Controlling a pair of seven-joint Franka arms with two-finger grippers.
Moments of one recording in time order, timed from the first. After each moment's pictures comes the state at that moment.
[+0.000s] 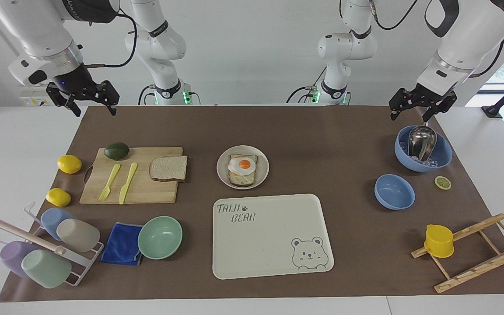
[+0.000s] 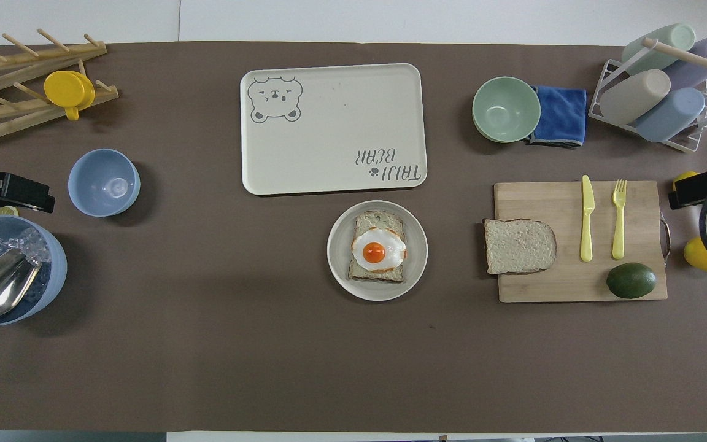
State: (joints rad) left arm -0.07 -0.03 0.01 -1.62 0.00 1.54 0.09; right arm -0.16 -0.03 0.10 -1.58 -0.01 1.50 -0.09
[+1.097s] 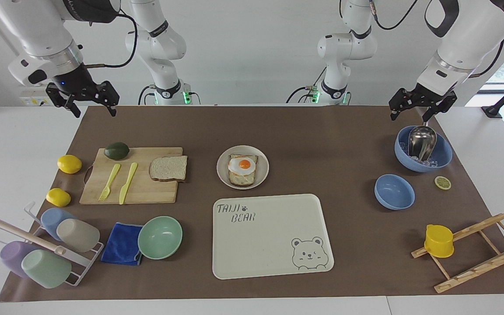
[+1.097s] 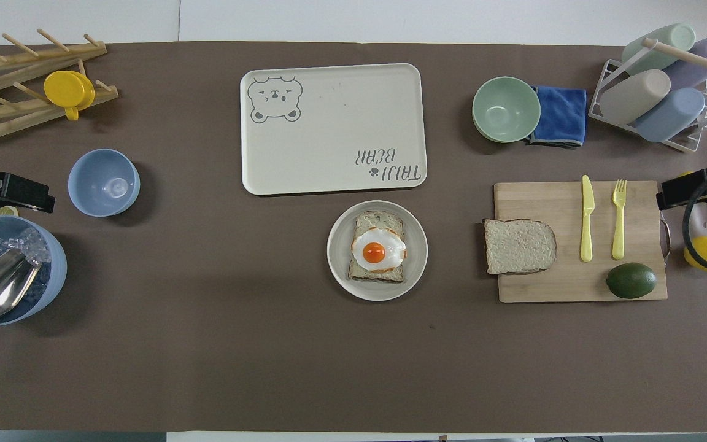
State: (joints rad) left arm -0.07 -0.03 0.01 -1.62 0.00 1.54 0.09; right arm -0.13 -0.03 0.11 -1.62 -0.04 1.53 -0.08
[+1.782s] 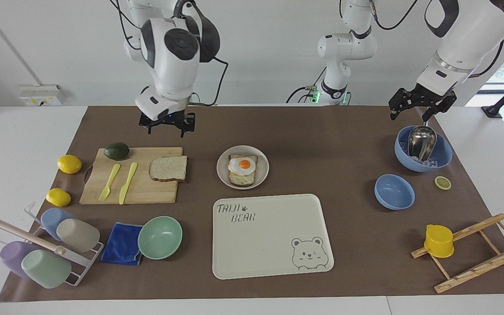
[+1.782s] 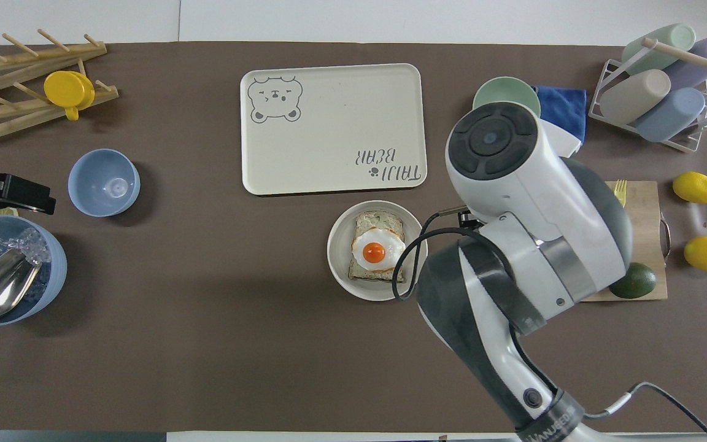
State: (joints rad) left arm -0.07 -0.03 0.00 -1.62 0.00 1.53 0.09; right arm 0.35 0.16 0.12 -1.70 -0.35 1.55 0.44
